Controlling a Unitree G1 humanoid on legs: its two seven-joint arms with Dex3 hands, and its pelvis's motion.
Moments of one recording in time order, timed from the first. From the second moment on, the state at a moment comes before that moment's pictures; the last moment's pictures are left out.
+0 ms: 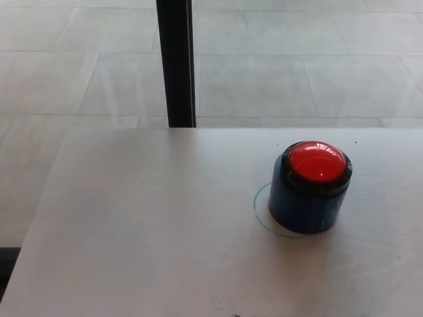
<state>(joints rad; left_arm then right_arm) -0.23 0.63 0.54 1.24 -0.17 -0.06 0.10 -1.03 -0.57 -0.40 0.56 0.28 0.04 -0.11</state>
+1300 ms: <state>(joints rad) -0.23 0.64 0.48 1.26 -0.18 -0.07 0.11 -0.84 -0.22 -0.08 0.70 0.17 0.13 0.00</state>
